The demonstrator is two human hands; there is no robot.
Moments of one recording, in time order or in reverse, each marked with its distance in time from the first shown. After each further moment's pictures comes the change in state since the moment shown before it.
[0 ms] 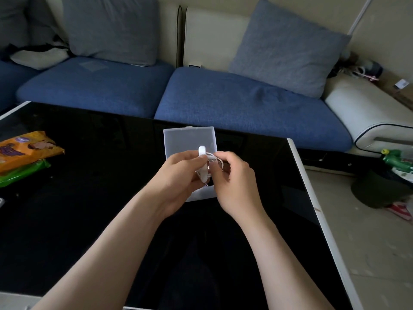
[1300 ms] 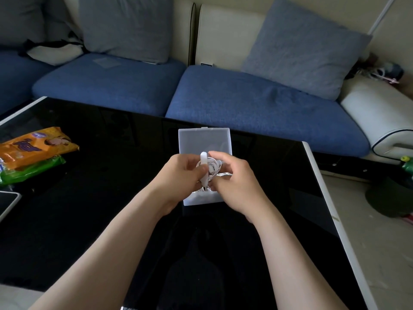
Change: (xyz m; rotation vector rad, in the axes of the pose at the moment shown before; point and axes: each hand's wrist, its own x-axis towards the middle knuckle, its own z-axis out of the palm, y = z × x) left_hand 0.012 -0.005 -0.044 0.417 0.075 0.081; right_hand 0.016 -0.016 0.019 0.090 -0.299 0.125
